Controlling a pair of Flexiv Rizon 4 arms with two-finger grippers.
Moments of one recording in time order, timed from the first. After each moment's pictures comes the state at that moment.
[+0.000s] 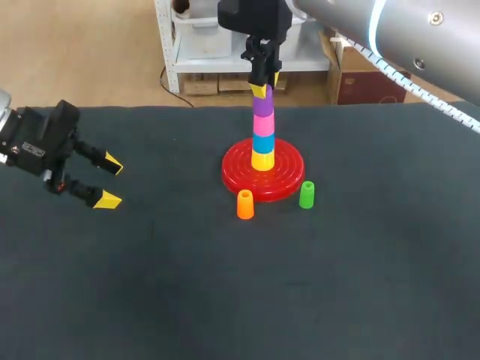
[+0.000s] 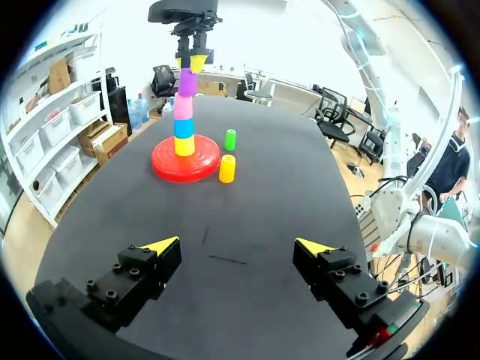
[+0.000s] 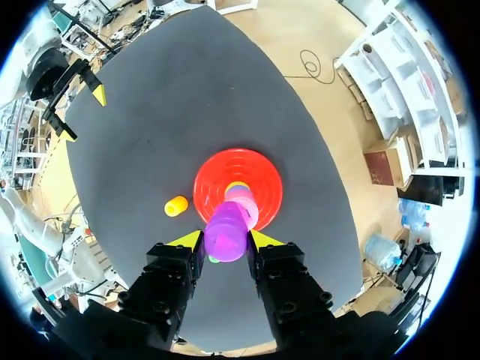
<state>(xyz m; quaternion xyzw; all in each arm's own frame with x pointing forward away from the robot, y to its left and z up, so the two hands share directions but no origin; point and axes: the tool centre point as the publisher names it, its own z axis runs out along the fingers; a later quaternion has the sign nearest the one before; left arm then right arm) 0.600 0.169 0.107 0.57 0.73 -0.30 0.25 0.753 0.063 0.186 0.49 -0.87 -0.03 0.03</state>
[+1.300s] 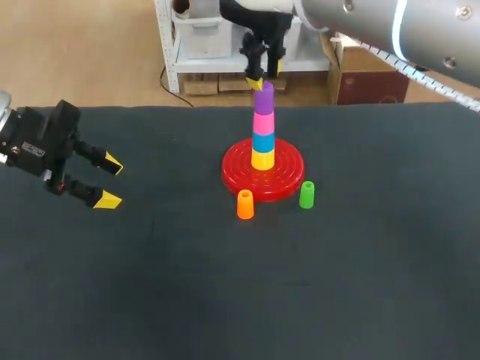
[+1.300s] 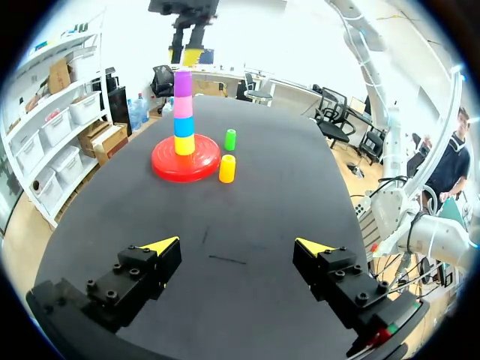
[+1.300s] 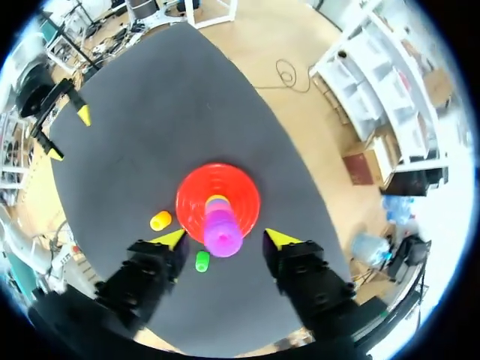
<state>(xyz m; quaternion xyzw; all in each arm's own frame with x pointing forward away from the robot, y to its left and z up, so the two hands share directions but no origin) 0.600 0.169 0.107 0.57 0.73 -0.30 0.25 0.768 0.070 0.207 0.48 -0.88 0.01 -0.04</state>
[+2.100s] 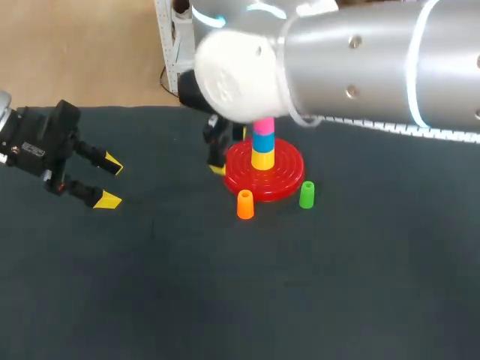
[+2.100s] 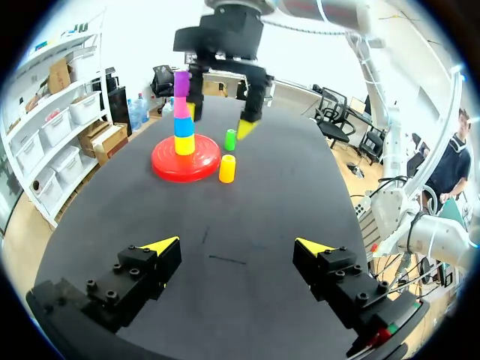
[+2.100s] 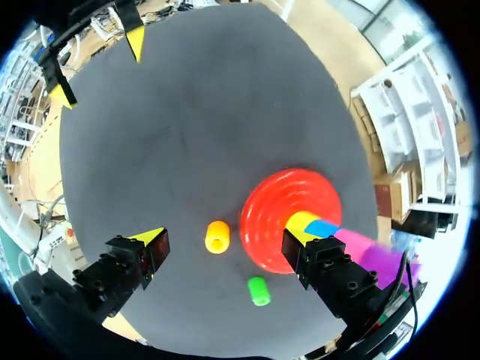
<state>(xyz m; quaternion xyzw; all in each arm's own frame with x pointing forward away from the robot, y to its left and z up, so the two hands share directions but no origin) 0.600 0.169 0.107 0.57 0.73 -0.30 0.25 0.667 0.127 0.100 0.55 -0.83 -0.02 -0.01</state>
